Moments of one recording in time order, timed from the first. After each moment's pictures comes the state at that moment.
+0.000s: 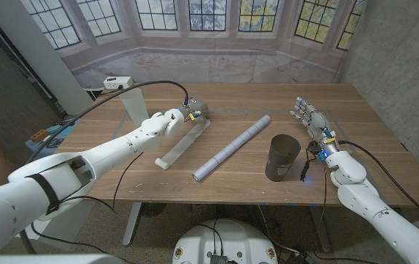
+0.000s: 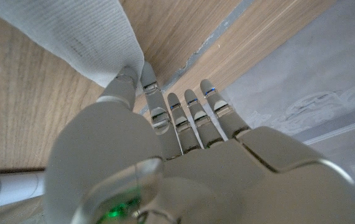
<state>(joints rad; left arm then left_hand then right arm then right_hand) 0.33 0.58 1.03 -1.25 0.86 0.11 0.06 1.02 0.04 0.37 -0.16 0.20 1.15 -0.04 0.29 0.23 0.56 -0.14 0.25 0.20 0.49 -0.12 0.23 0.19 0.47 0.01 0.25 0.19 -1.03 -0.58 -0.26 -1.29 0.69 0.56 0.15 0.42 0.17 0.34 -0.06 0.18 0.23 -0.02 0.20 0.19 0.15 0.03 0.20 0.19 0.12 -0.04 0.22 0.22 0.39 -0.04 0.19 0.16</state>
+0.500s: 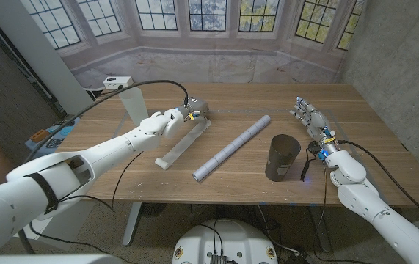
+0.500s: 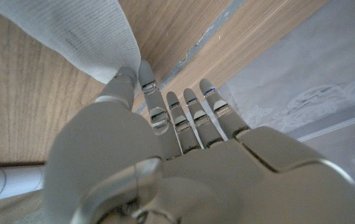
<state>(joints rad) 0.33 0.59 1.03 -1.26 0.85 0.09 0.09 1.02 0.04 0.37 -0.16 0.20 1.16 -0.03 0.32 0.24 0.58 -0.14 0.25 0.20 0.50 -0.13 0.24 0.20 0.48 0.01 0.26 0.19 -1.04 -0.59 -0.26 -1.32 0.68 0.55 0.13 0.41 0.17 0.35 -0.07 0.18 0.23 -0.02 0.20 0.19 0.15 0.03 0.20 0.19 0.12 -0.04 0.22 0.22 0.39 -0.04 0.19 0.17</state>
